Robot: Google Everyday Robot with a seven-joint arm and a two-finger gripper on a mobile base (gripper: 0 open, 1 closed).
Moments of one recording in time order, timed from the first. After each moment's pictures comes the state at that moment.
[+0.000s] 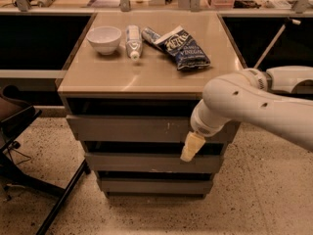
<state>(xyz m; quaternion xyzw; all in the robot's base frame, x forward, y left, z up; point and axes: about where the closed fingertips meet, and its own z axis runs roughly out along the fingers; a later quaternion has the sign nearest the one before) 0.550 -0.129 0.691 -0.56 0.81 -0.02 0.19</state>
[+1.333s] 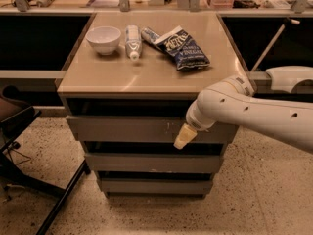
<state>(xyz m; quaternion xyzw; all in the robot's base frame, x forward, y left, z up) 0.617 -0.124 0.658 -0.50 0.83 -0.04 0.25</state>
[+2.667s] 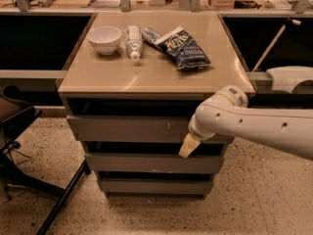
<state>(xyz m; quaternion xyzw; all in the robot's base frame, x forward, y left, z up) 0.603 -0.146 0.622 -0.49 0.84 -0.07 0.22</state>
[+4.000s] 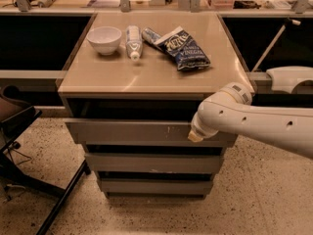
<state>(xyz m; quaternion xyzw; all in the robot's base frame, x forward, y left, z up) 0.603 -0.146 0.631 -0.49 0.84 -0.07 0.22</state>
